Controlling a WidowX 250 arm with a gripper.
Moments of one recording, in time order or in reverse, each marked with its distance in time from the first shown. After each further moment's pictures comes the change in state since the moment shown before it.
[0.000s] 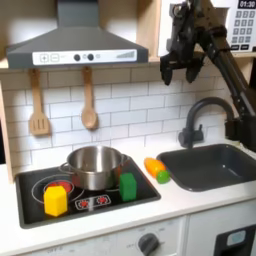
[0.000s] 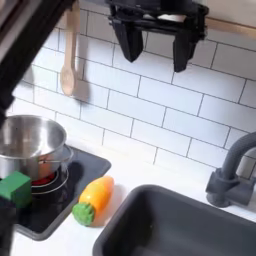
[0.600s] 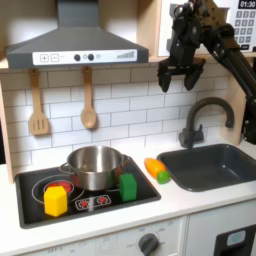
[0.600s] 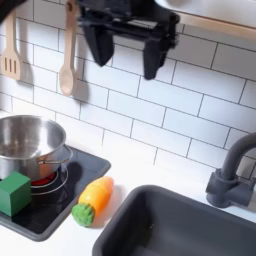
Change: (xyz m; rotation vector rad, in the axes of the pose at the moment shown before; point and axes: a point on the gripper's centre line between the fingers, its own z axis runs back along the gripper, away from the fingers) arm -0.033 0.022 0.014 0.063 0.044 0.012
